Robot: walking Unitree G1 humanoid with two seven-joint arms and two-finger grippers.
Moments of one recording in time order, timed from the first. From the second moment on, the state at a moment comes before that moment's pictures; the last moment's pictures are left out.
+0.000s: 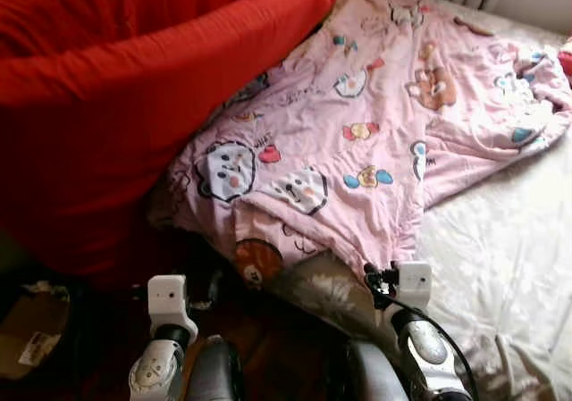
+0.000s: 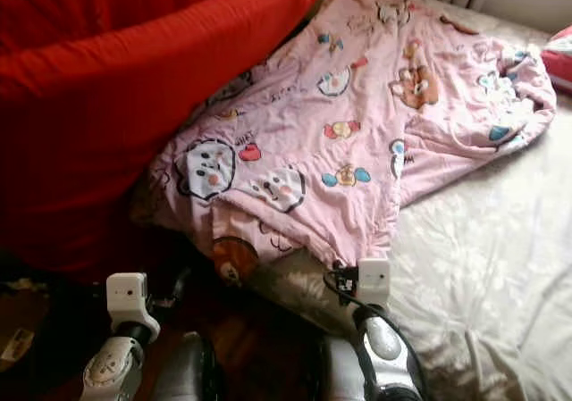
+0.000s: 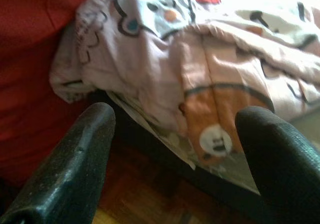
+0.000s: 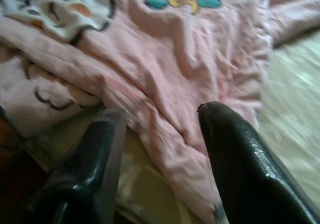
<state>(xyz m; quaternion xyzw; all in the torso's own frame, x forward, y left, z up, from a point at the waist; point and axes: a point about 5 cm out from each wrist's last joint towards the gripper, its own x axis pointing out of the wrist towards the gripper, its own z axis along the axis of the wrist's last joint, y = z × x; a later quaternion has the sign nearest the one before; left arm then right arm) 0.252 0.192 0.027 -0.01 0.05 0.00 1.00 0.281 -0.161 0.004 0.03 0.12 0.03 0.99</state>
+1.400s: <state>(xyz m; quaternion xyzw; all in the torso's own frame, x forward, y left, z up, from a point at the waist) 0.259 0.191 0.029 -0.01 0.04 0.00 1.00 0.281 -0.152 0.003 0.05 0.13 0.04 0.99</state>
